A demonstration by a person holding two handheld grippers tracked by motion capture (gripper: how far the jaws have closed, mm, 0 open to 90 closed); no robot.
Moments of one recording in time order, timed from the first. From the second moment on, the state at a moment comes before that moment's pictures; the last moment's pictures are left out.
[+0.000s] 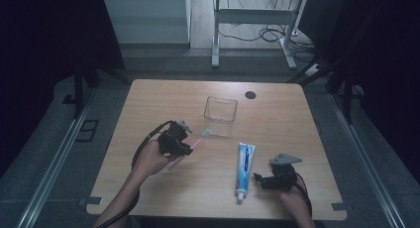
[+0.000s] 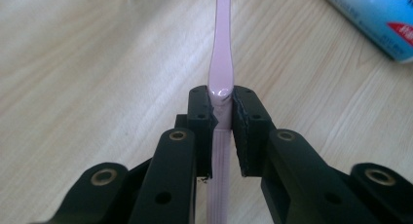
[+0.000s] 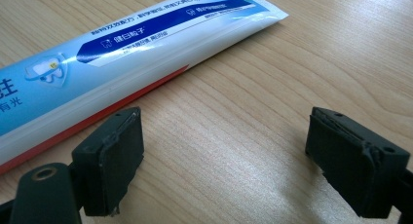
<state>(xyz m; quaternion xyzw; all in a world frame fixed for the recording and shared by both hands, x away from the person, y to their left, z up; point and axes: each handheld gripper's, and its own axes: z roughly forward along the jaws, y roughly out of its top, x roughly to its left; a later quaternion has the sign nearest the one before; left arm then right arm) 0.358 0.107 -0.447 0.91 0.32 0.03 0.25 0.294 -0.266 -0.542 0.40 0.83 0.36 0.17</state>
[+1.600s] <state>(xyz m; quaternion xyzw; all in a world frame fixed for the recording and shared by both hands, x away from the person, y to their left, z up) 0.388 0.091 -0.390 0.83 0.32 0.15 0.43 0.294 -0.266 -0.542 0.40 0.83 0.36 0.17</state>
